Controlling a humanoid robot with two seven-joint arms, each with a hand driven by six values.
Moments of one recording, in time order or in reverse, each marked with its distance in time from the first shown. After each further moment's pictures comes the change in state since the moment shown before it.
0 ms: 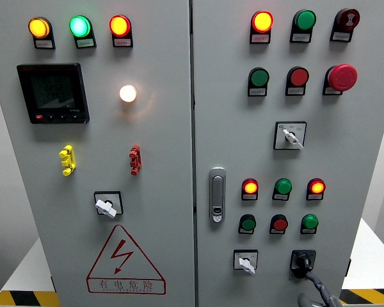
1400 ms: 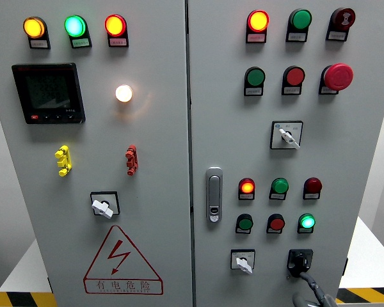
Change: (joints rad) left arm 0.000 0.000 0.000 0.000 0.000 0.000 0.000; right arm 0.006 0.000 -0.029 0.020 0.029 -0.007 -0.026
